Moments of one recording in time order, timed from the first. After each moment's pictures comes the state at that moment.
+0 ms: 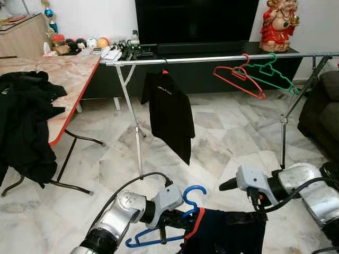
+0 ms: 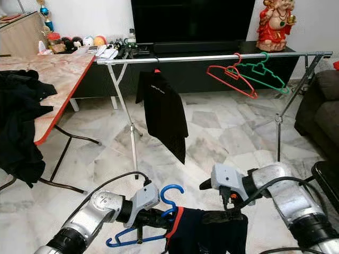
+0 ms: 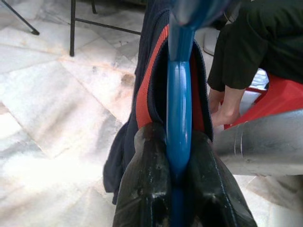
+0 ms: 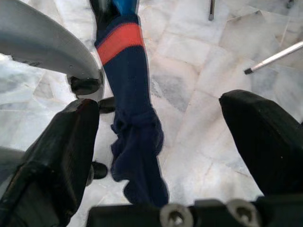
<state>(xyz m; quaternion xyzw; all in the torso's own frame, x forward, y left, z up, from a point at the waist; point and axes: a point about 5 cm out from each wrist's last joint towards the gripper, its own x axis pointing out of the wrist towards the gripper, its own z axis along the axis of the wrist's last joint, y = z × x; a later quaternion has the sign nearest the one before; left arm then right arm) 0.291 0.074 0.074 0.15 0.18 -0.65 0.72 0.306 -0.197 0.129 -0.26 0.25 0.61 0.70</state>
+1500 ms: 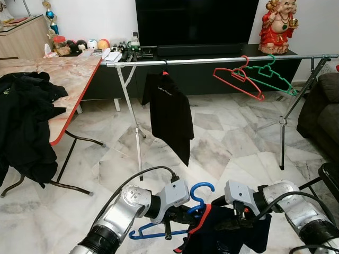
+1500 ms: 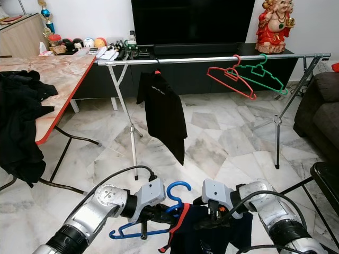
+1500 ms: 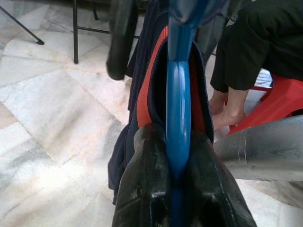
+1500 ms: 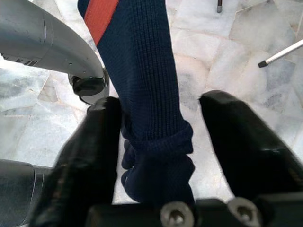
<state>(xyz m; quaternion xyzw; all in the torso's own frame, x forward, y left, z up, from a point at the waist) 0.290 0.059 0.088 0.16 0.16 -0.66 0.72 0.303 -0.191 0.082 -0.24 0.26 0.61 0.71</state>
